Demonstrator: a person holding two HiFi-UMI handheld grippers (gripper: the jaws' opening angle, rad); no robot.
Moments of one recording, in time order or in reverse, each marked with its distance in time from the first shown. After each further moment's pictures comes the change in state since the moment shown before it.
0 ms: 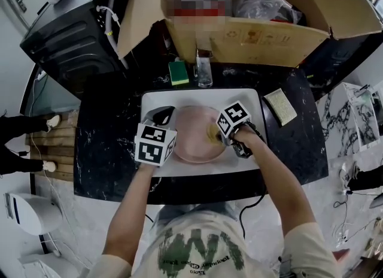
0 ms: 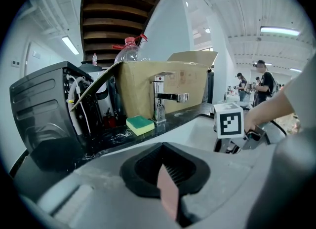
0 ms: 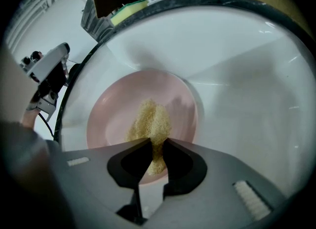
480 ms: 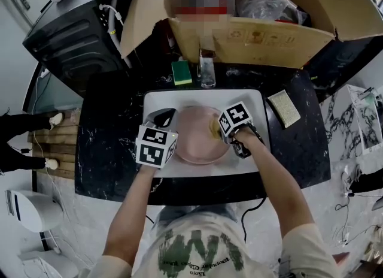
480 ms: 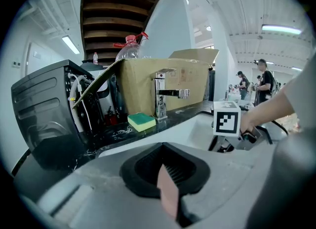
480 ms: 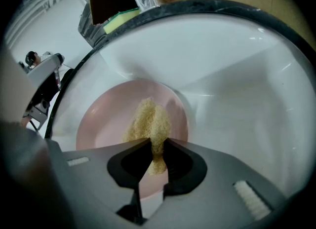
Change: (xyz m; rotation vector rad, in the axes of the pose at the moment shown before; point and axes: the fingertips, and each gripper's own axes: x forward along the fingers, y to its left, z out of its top) left arm -0.001 0.002 -0.009 -0.002 0.018 0.014; right arm 0.004 -0.015 0.021 0.026 -0.103 -0.069
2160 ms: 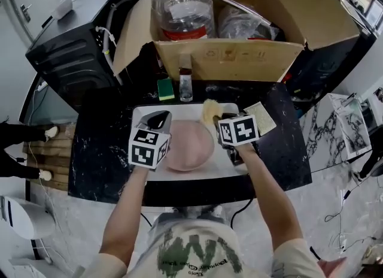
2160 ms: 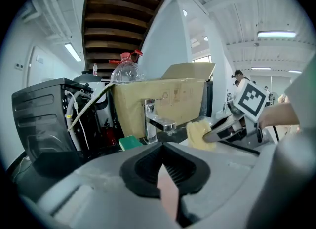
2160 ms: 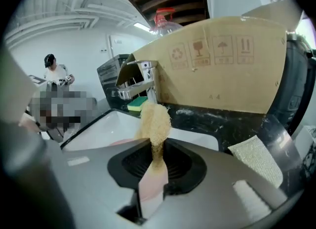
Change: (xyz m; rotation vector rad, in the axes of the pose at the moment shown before) left arm -0.016 -0.036 0.070 -0.008 -0.110 -0.007; right arm -0.176 0.000 0.051 -0.074 -0.616 -0.134
